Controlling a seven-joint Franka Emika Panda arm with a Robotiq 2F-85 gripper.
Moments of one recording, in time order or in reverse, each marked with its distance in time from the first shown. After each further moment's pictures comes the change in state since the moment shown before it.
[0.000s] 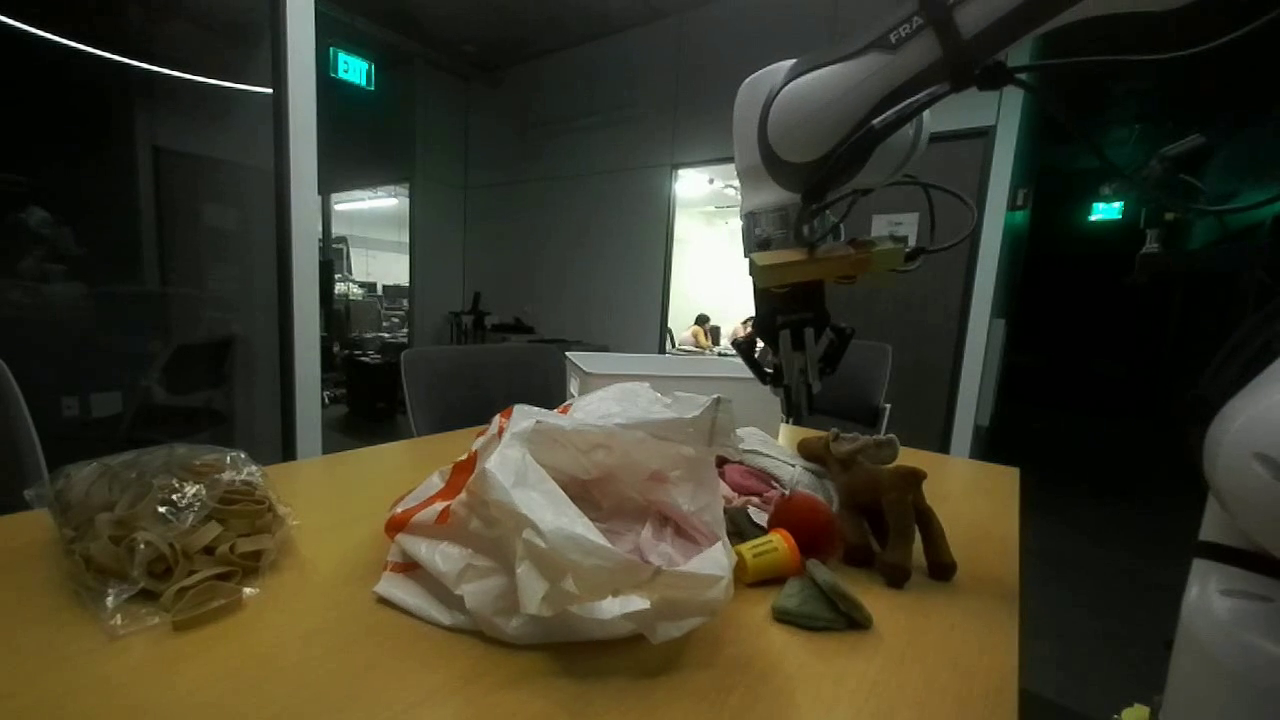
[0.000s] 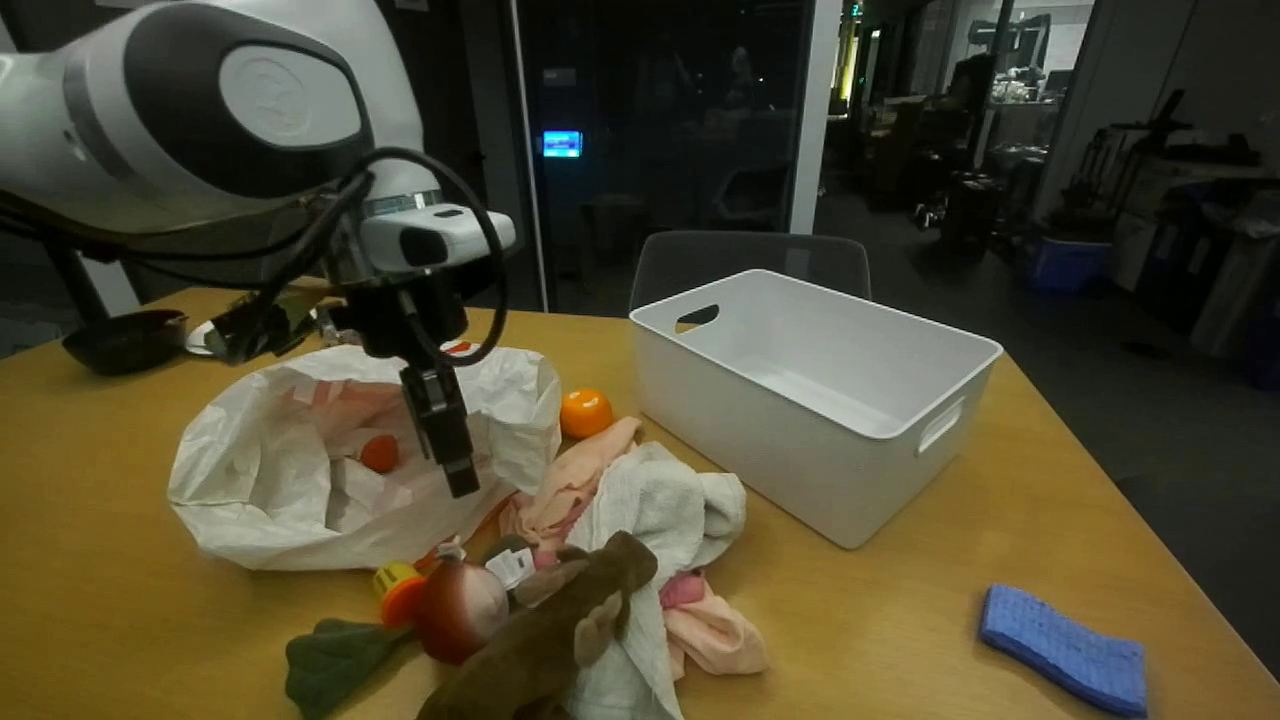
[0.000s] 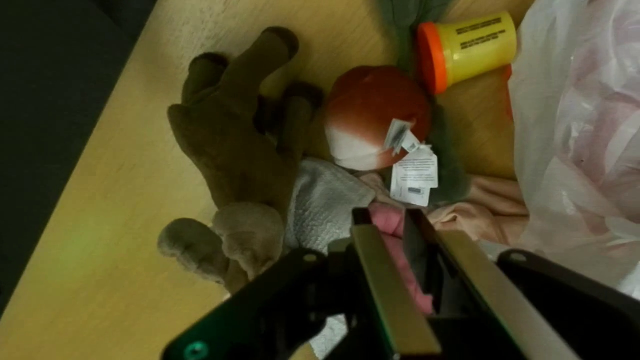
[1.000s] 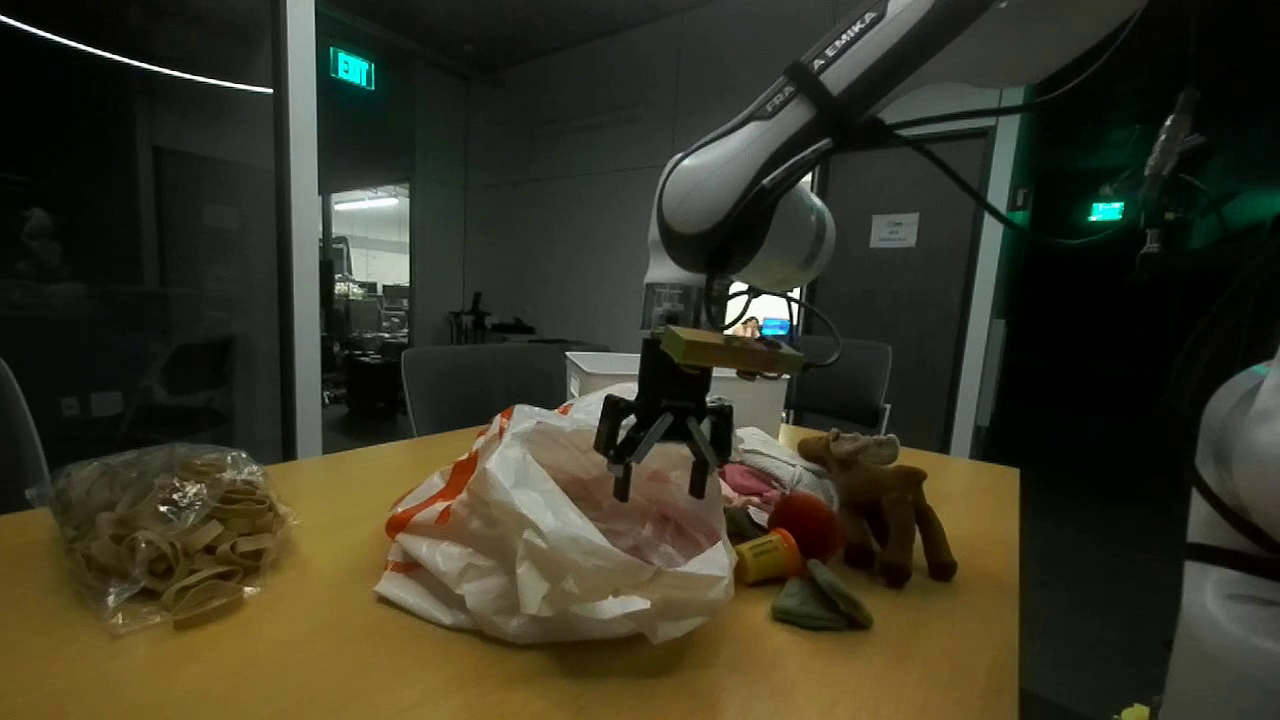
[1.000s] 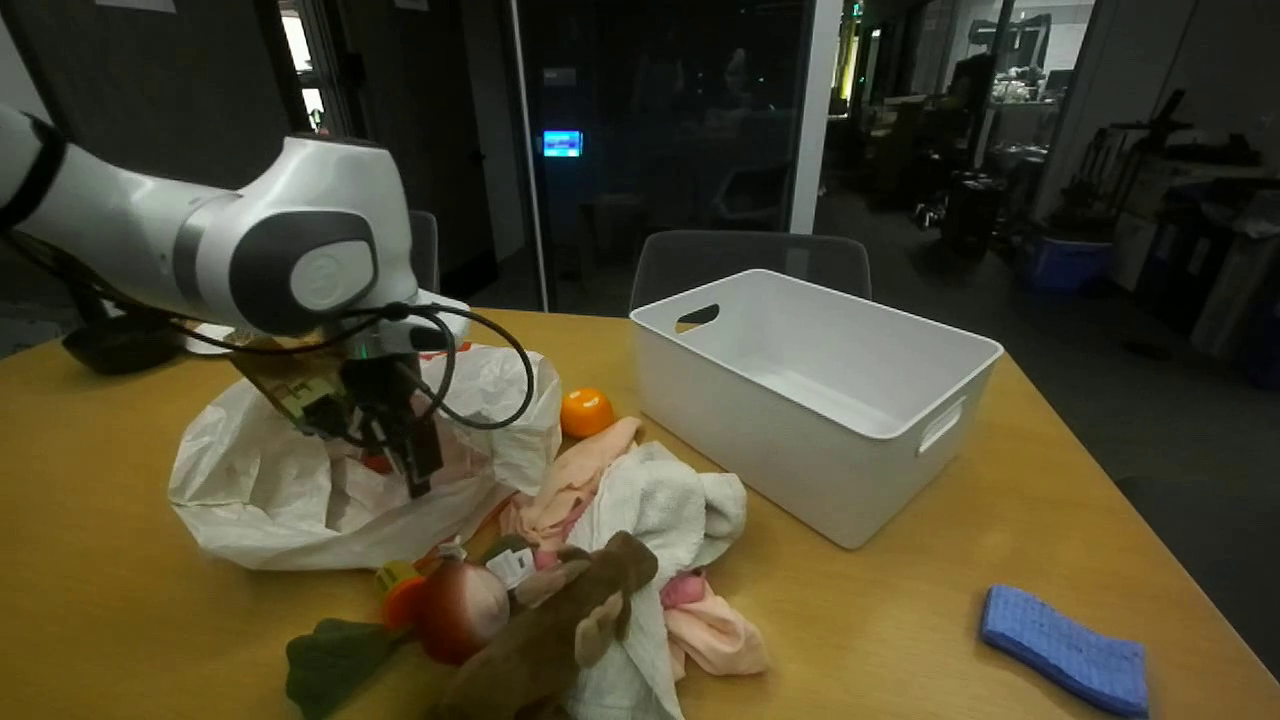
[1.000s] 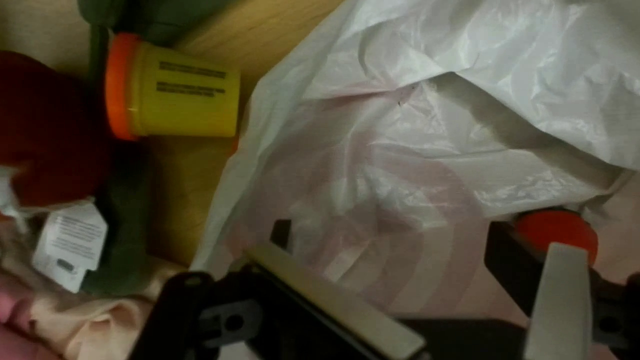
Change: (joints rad) arm 0.180 0.296 0.036 -0.004 0.338 0.365 -0.391
